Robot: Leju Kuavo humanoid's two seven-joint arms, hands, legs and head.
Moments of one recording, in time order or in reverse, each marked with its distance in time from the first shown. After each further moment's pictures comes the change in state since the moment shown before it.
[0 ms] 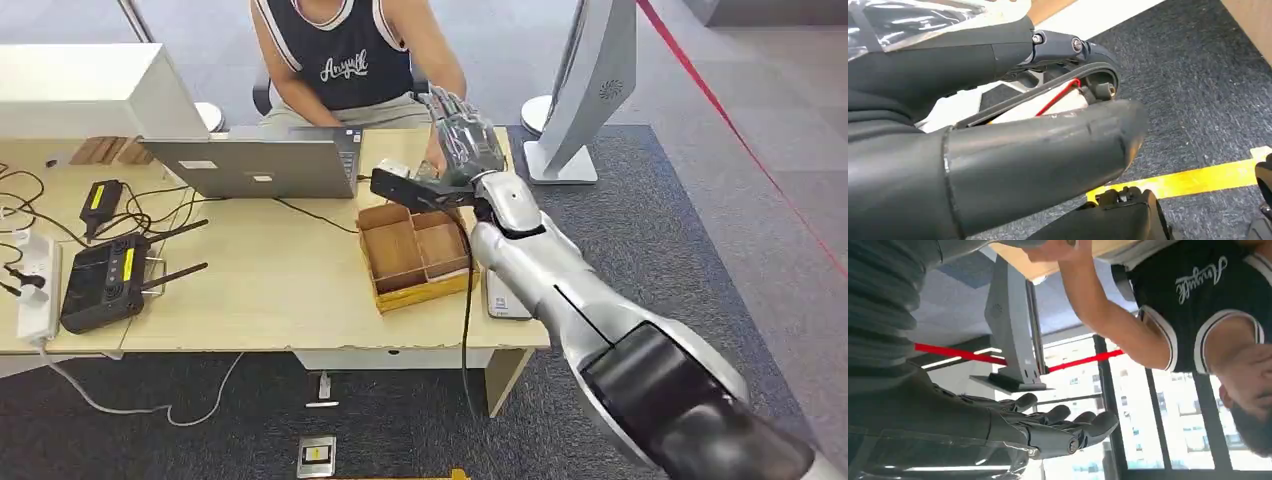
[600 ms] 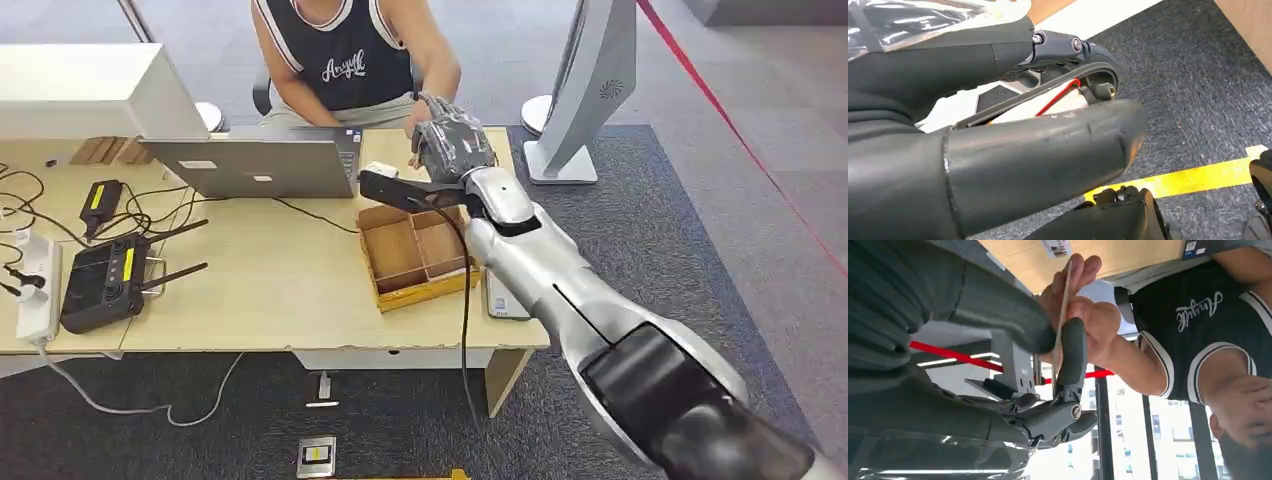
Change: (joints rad) left arm -0.001 0.000 0.000 0.000 -0.007 -0.007 -0.014; right arm 0.002 0.015 0.000 -0.063 0.069 0.183 0.052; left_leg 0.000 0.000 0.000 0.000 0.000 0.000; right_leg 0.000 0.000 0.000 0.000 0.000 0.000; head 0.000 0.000
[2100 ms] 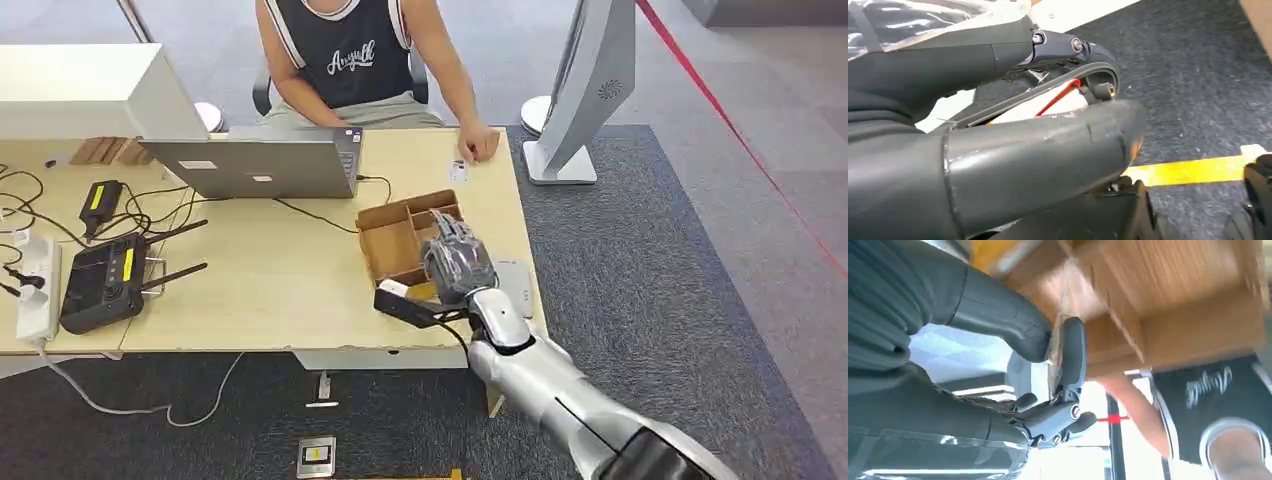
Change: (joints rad) left arm 0.008 0.005 0.002 0.000 0.116 0.022 -0.009; right arm 0.391 -0.085 0.063 -0.224 0.041 -0.170 0.100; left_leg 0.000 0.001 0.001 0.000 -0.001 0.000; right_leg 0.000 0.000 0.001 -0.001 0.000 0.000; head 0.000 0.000
